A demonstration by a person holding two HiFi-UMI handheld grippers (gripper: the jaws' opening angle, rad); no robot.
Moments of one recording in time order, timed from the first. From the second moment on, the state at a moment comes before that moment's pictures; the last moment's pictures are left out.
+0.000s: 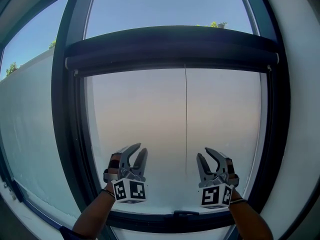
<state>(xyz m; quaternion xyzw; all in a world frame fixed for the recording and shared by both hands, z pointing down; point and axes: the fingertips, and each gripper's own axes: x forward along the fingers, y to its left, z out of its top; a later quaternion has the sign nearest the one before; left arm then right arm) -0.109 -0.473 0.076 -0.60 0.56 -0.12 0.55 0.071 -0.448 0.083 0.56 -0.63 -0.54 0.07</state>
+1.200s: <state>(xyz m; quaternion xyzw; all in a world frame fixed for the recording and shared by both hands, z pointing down) -0.124 -0.492 -0.177 -0.37 0.62 -0.28 0.64 0.089 -0.478 -0.189 0.63 -0.34 -0.65 0.24</state>
